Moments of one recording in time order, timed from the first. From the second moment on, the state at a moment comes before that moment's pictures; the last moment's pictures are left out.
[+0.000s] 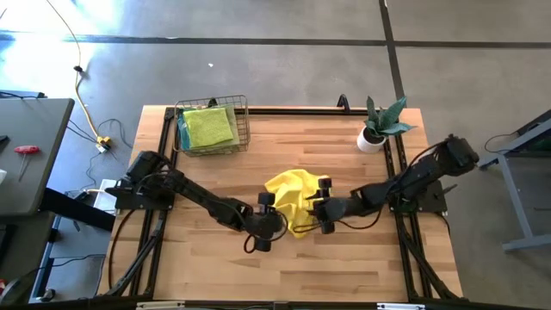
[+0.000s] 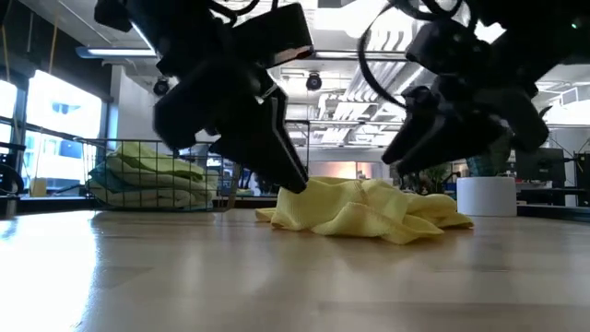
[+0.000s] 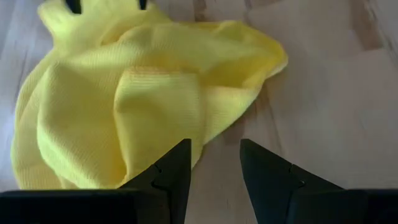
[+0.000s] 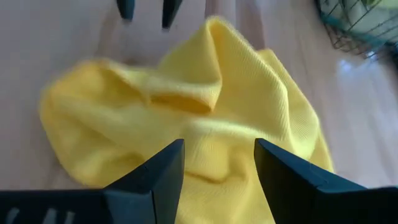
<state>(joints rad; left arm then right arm) -0.25 1.91 1.12 -0.14 -0.40 -0.05 0.35 1.49 0.61 0.11 0.43 -0.06</state>
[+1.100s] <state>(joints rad) -0.57 1.81 1.12 -0.10 -0.69 -0.42 0.37 1.84 0.72 0.44 0.58 -0.77</state>
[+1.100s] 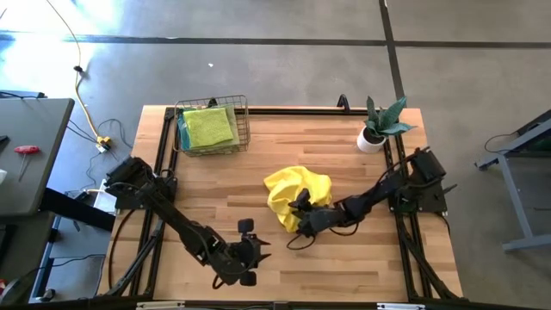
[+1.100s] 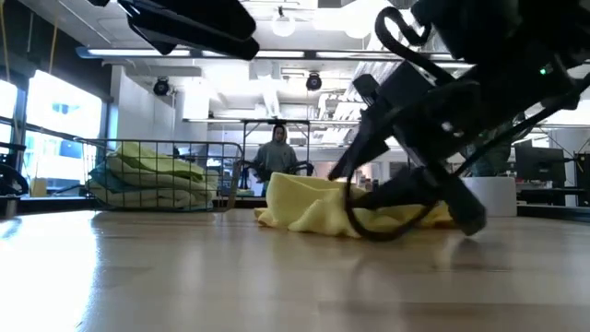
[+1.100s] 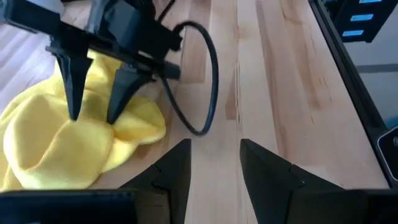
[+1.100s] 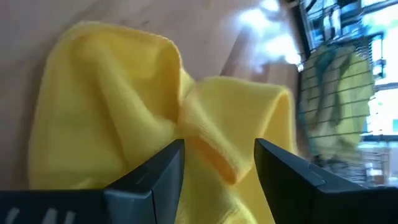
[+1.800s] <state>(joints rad) -0.58 1.81 1.12 -0.12 -0.72 -0.43 0.34 1.86 0.77 0.51 0.51 -0.94</state>
